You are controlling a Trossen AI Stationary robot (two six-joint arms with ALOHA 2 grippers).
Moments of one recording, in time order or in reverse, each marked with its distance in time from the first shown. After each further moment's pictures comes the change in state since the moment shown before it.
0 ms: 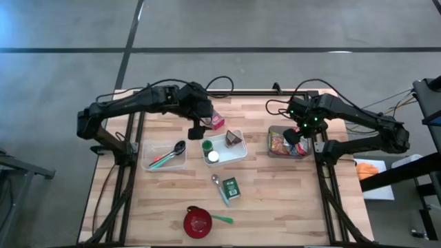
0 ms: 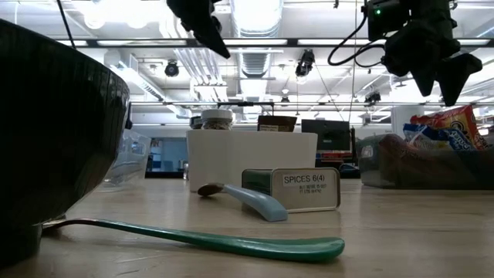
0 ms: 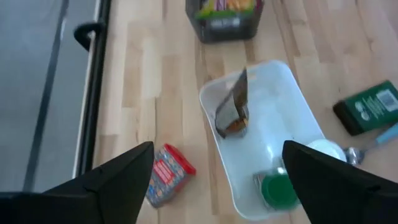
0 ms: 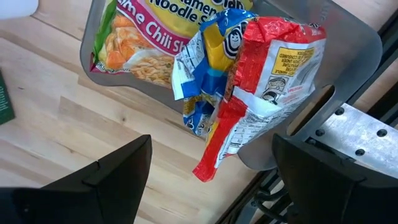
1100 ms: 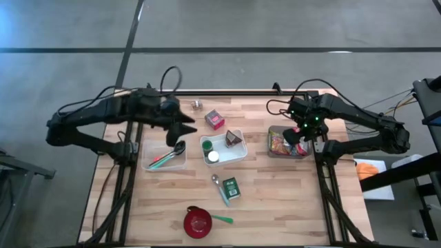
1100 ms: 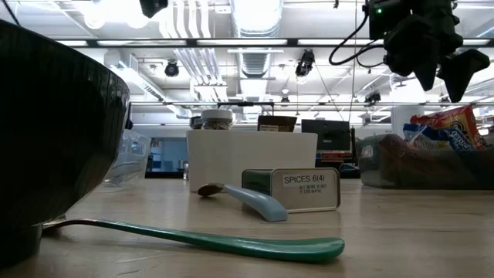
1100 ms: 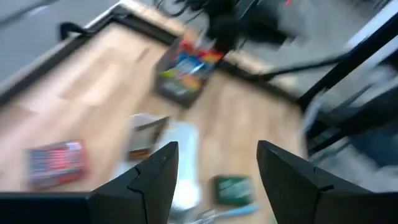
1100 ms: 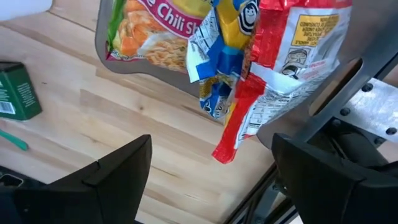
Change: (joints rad) left arm -0.125 -0.416 -0.244 0.191 0.058 -0.732; right arm 0.000 -0.006 0.002 -0.011 -0.079 0.070
